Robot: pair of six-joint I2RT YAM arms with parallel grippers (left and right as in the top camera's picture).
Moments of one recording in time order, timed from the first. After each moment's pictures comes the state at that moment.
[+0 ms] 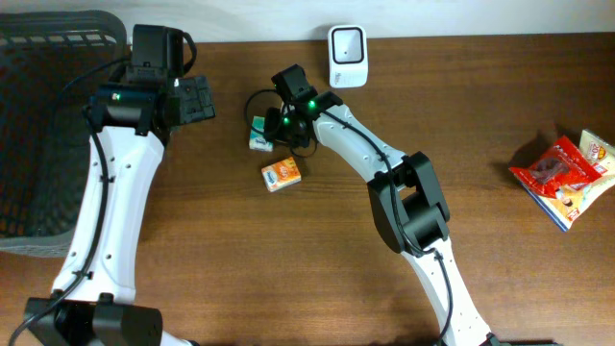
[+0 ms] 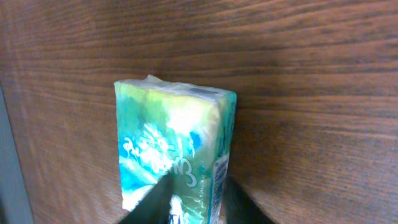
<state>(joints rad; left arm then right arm) -0.11 1.68 1.75 -1.04 -0.28 -0.27 0.54 2.53 2.13 -0.66 -0.31 0.72</state>
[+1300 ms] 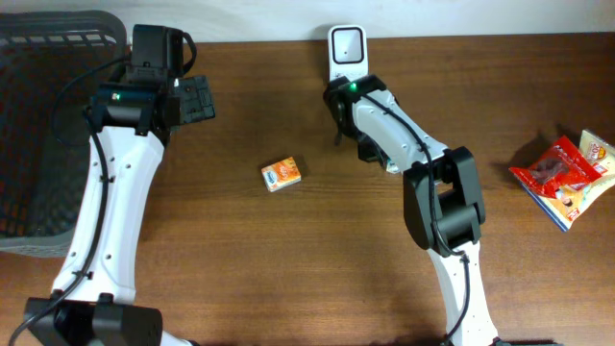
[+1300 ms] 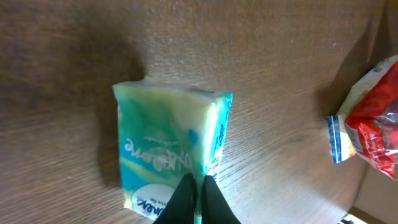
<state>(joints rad) -0.11 1.68 1.75 -1.04 -0.28 -0.27 0.40 2.39 2.00 -1.39 0.60 0.52</state>
